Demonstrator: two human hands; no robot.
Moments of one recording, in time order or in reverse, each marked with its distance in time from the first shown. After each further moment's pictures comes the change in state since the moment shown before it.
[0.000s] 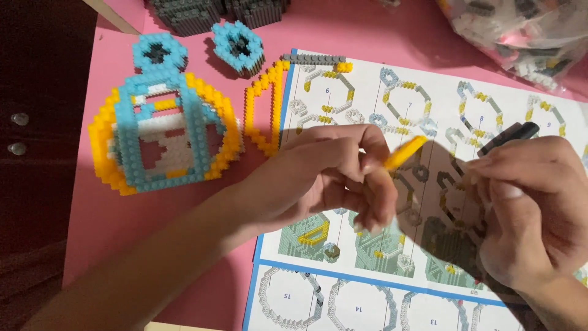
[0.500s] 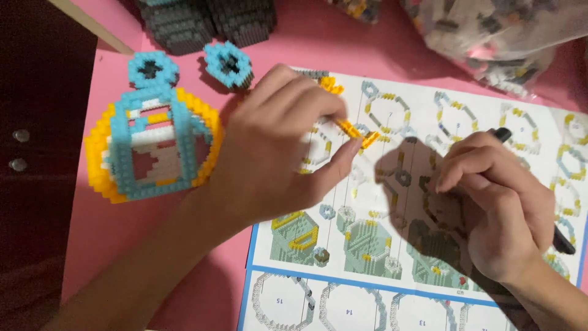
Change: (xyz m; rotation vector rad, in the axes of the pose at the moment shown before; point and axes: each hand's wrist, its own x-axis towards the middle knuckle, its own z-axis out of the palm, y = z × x) left_hand -0.001 0.018 0.002 1.868 0.417 0.928; right_hand 0.021 -0.010 -0.005 0.155 -0.176 0.288
